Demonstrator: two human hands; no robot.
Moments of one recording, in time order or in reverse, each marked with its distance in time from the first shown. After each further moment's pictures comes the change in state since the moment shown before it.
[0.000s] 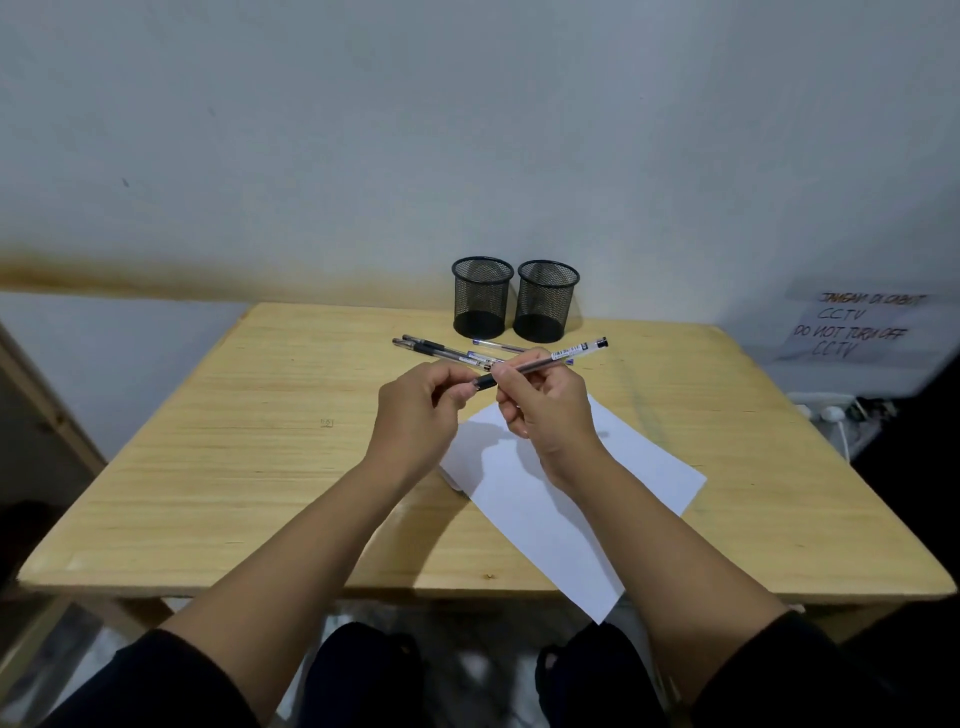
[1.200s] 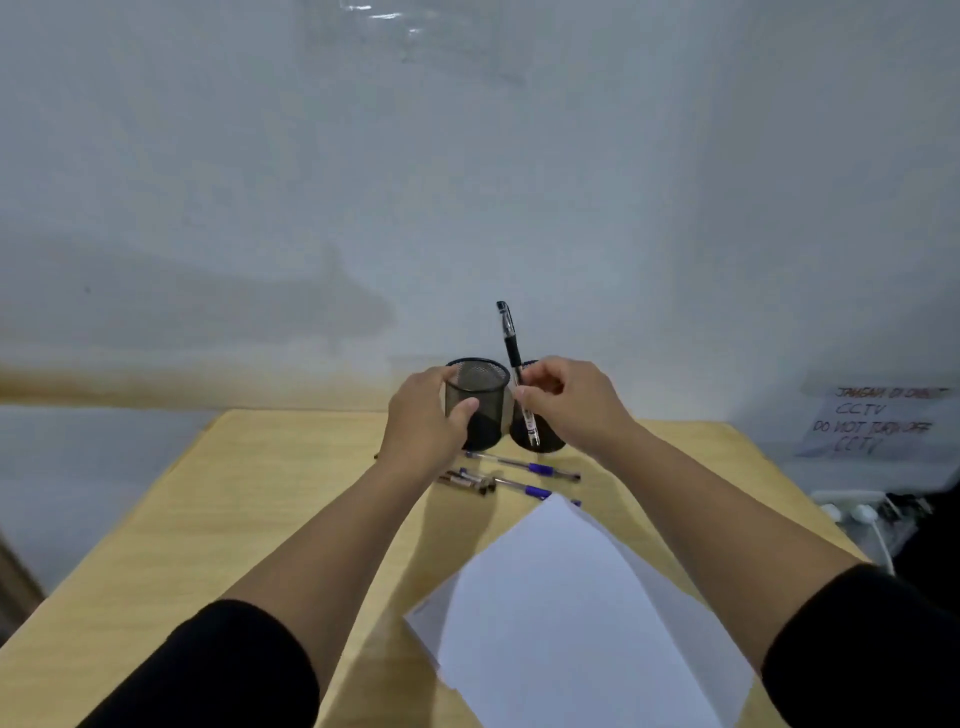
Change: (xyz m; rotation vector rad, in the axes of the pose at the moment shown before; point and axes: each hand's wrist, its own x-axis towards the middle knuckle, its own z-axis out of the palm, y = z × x) left_hand 0.140 -0.002 0.023 0.206 0.039 0.003; right_hand 0.139 -0.046 -0.028 -0.822 0.027 -0.188
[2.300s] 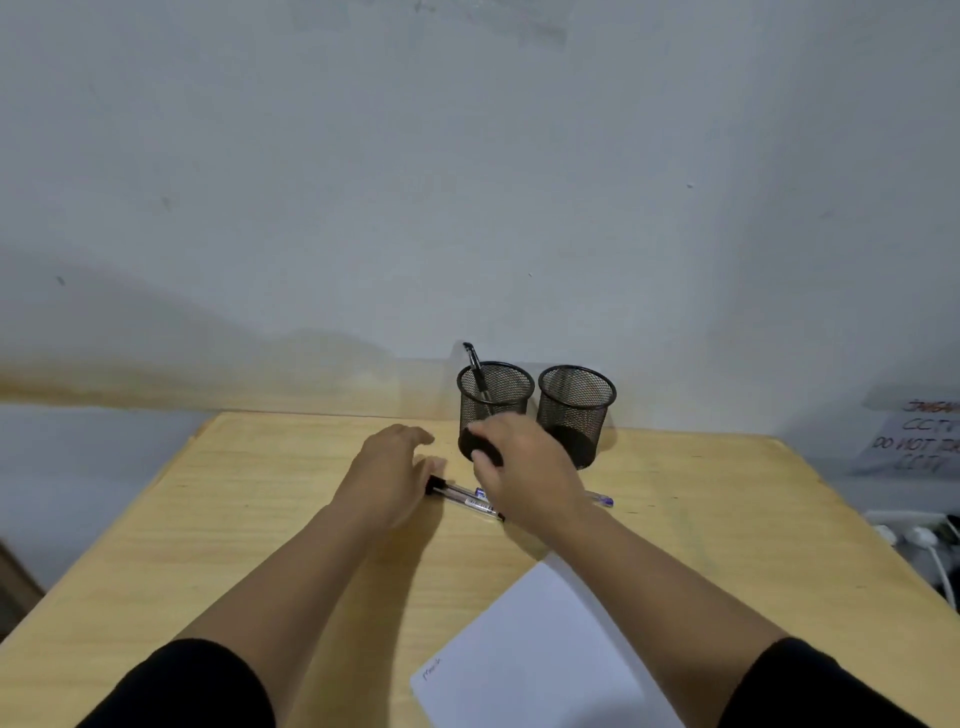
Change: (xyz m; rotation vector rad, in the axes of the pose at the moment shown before) left_hand 0.025 -0.086 0.011 0.244 -0.205 -0.031; right_hand 0.014 0.028 0.087 -0.326 -0.082 -0.276
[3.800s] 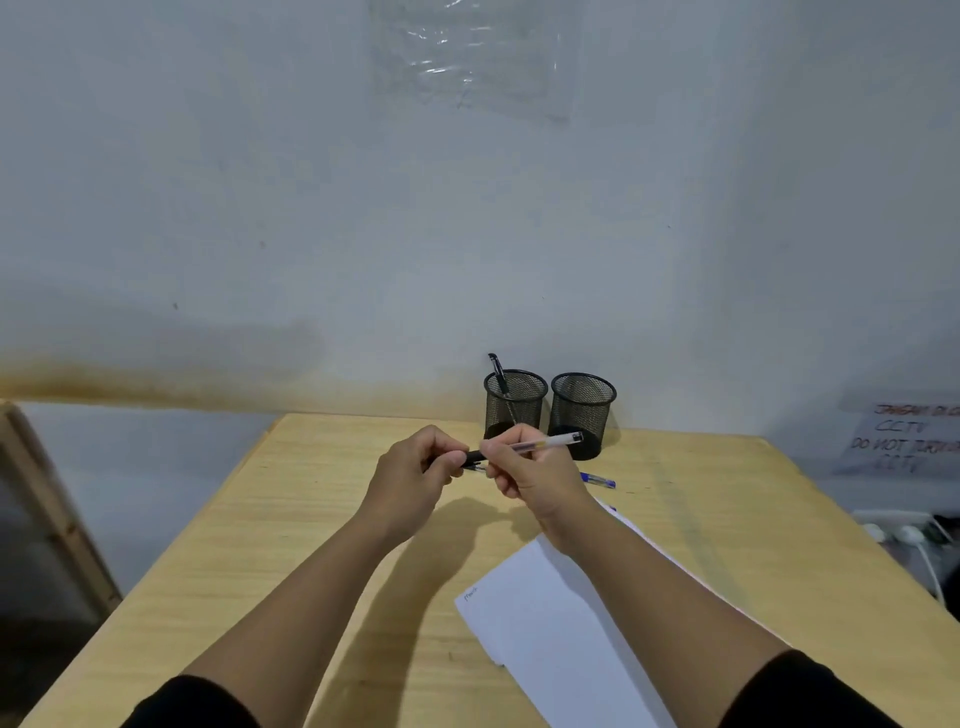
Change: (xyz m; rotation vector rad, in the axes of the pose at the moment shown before) left_hand -0.091 0.026 -0.053 -0.596 0.045 0.008; right_hand -0.055 -0.062 -0.030 1.138 -0.023 0.345
